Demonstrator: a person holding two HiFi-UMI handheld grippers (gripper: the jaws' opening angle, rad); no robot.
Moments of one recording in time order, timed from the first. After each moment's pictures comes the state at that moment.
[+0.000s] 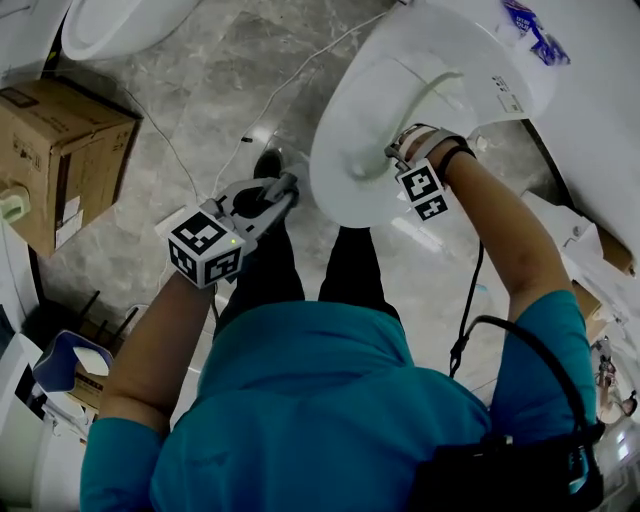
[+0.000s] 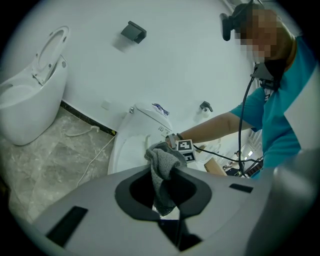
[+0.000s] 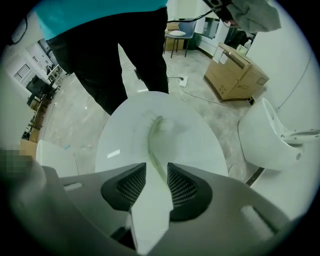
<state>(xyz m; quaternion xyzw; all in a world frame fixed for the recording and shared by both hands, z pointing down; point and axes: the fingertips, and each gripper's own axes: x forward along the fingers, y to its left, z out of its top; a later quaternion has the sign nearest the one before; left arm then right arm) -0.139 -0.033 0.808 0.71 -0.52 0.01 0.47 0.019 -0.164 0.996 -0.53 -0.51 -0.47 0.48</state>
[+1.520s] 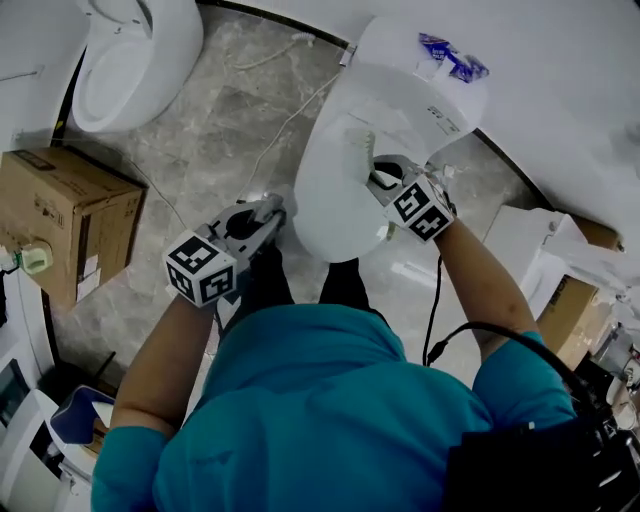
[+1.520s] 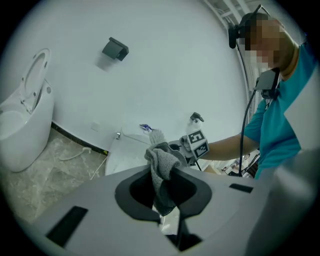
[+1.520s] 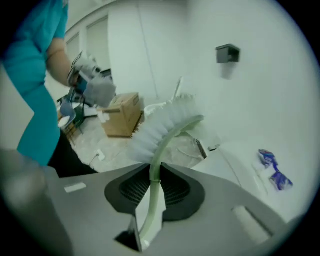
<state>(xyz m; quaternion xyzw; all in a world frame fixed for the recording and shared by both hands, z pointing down) -0.158 -0.077 0.702 0.74 -0.53 -0.01 0.41 -0.078 -0.207 0.788 -0.10 -0.89 -0.02 0.44</state>
